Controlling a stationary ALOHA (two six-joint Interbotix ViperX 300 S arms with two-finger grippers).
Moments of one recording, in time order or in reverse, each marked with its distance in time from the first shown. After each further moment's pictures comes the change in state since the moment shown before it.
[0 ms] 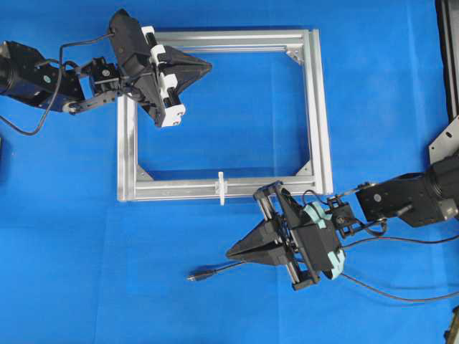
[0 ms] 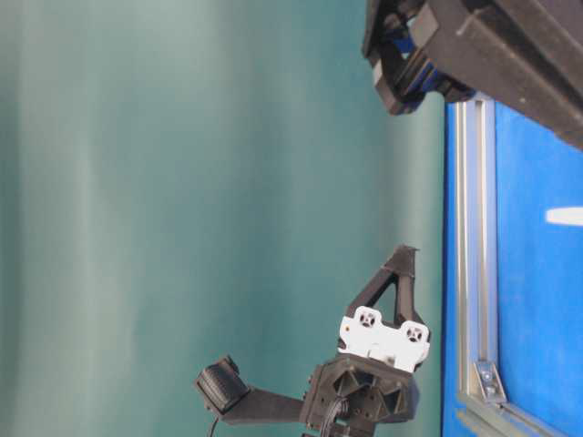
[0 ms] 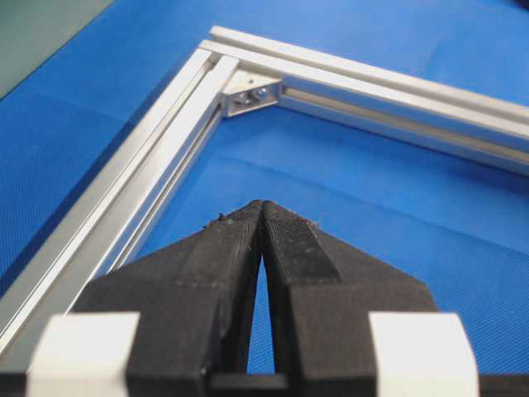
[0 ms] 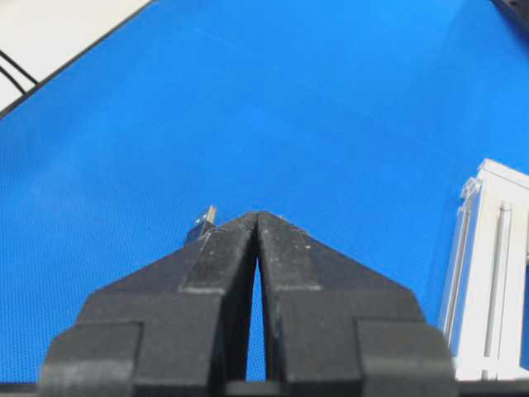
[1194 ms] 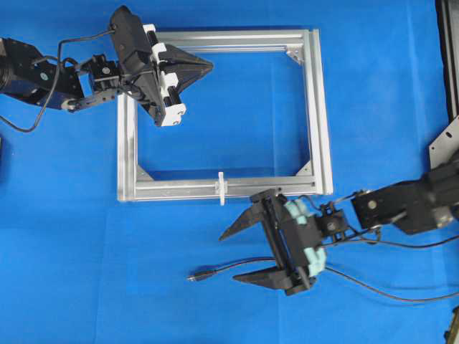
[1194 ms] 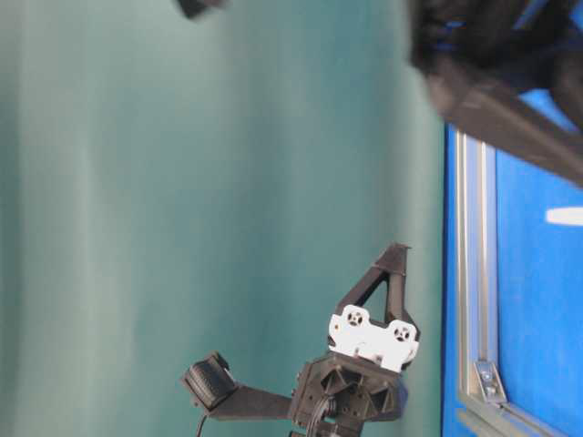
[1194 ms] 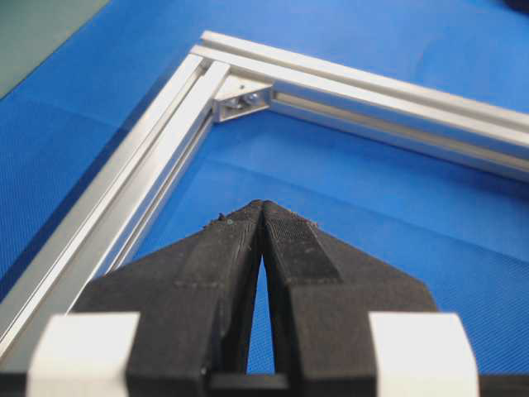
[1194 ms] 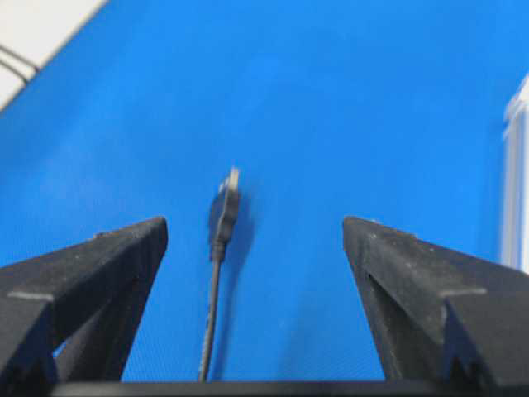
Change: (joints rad) left arm 0.002 -0.029 -0.009 0.017 0.052 -0.011; right arm 0.034 0.049 -0.048 0.084 0.115 0.120
